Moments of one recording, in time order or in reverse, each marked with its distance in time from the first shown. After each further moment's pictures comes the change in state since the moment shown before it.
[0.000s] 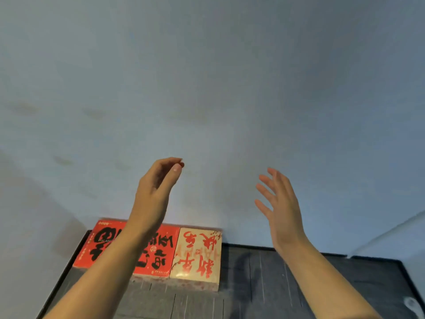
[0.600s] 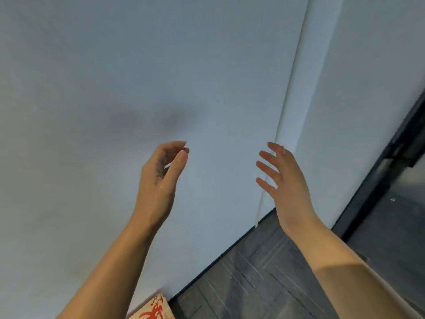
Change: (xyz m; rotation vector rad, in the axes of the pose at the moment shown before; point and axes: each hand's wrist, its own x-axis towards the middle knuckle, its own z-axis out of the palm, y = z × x) left_hand 0.046 0.147 0.148 -0.299 -0.651 0.419; right_hand -0.109 -0.147 -0.079 0.045 0.672 -0.428
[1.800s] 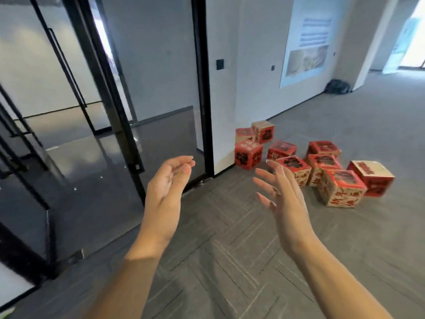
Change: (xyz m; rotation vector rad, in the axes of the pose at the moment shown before) left_hand -0.637 0.407 0.525 -0.749 -1.453 0.042; right_hand -0.724 -0.185 -0.571 -0.199 1.547 -0.329
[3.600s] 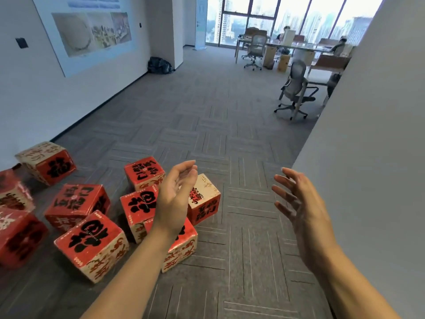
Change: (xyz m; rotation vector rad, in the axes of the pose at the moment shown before) left_hand 0.509 -0.257 1.298 -0.360 -0.695 -0.196; right_hand 0.784 -0.069 -0.967 -0.266 0.817 -0.033
